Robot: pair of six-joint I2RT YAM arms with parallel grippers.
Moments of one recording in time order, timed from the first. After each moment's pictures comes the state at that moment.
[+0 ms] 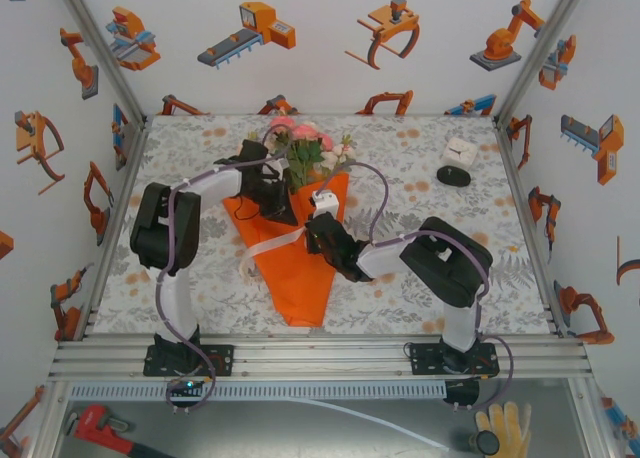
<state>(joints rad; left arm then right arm) -0.40 2.00 1.35 -0.54 0.62 -0.35 0.93 1.89 0.83 0.55 0.33 0.45</state>
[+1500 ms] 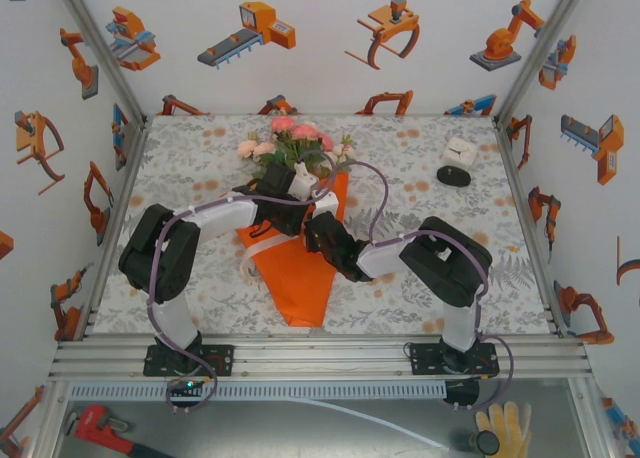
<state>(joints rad) -0.63 1.81 1.12 -0.29 0.15 0.04 0.93 1.89 0.83 0.59 0.33 0.43</state>
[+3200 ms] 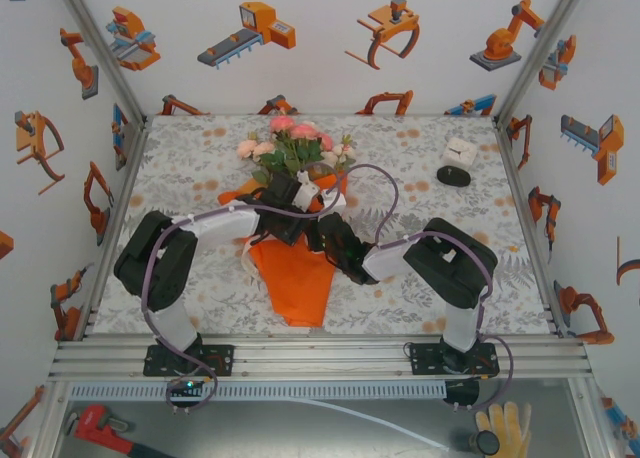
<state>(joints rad) -0.69 1.76 1.07 -0.29 -0.06 0.09 0.91 1.87 0.77 0.68 0.31 0.51</state>
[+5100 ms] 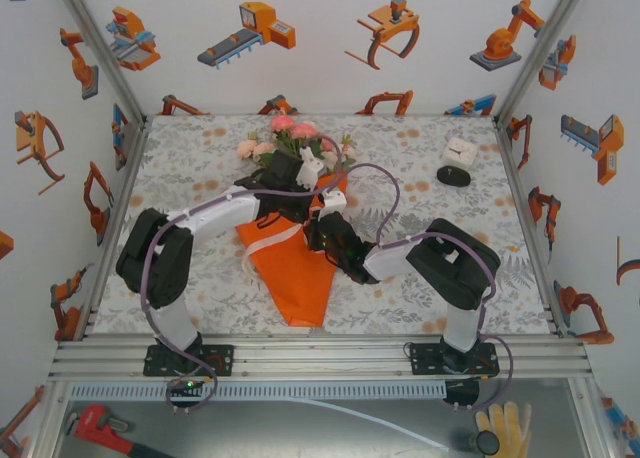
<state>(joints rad) -0.68 1.75 1.24 -0.34 0.15 -0.04 0.91 1.85 0.77 0.68 0.29 0.52</state>
